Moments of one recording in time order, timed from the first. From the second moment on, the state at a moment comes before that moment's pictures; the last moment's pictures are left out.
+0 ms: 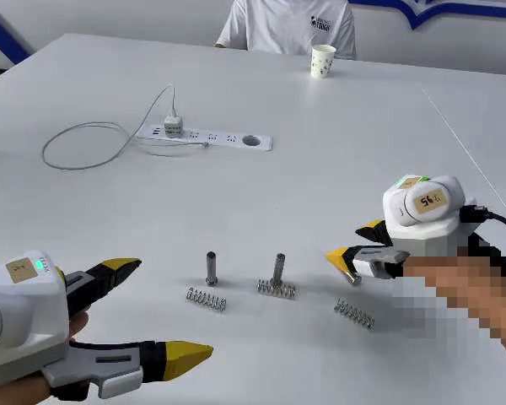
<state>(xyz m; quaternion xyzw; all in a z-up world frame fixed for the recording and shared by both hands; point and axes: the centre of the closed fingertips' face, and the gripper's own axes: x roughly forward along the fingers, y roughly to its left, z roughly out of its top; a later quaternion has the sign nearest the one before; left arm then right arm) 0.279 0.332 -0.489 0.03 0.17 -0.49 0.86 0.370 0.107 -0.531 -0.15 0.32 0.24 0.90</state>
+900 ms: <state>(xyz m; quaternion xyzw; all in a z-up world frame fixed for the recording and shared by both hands) 0.281 0.338 -0.494 0.02 0.18 -0.48 0.86 0.376 0.114 -0.561 -0.13 0.38 0.22 0.89</state>
